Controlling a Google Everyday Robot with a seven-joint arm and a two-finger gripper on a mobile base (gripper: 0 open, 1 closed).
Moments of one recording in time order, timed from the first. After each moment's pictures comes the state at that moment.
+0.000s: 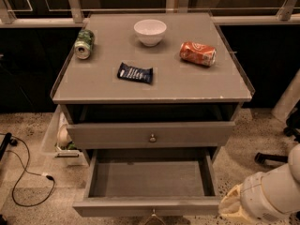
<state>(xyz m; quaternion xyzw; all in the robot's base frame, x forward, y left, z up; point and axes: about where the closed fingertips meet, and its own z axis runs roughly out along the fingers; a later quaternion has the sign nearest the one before) 0.302 -0.217 0.671 -0.57 0.79 0.15 0.15</state>
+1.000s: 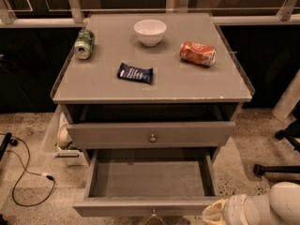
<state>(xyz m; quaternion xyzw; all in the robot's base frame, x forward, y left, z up) 0.323 -0.200 0.542 -0.51 0.80 0.18 0.25</state>
